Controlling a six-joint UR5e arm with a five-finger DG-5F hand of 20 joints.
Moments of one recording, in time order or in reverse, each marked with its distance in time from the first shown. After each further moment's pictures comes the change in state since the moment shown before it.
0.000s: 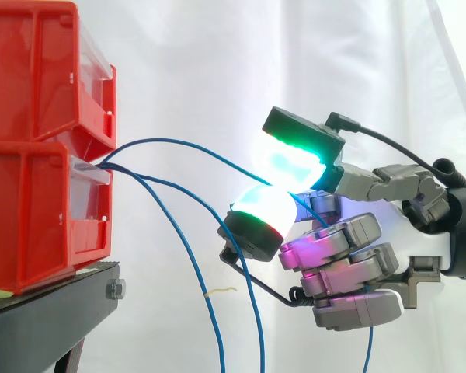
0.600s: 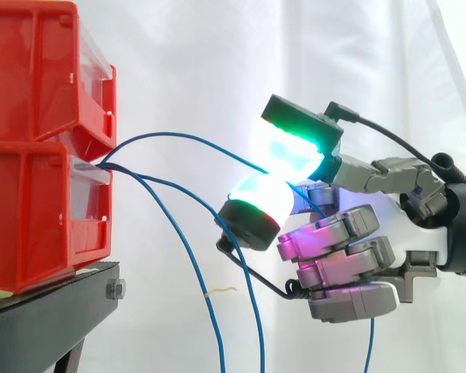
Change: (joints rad) arm 0.000 0.000 0.000 0.018 0.000 0.001
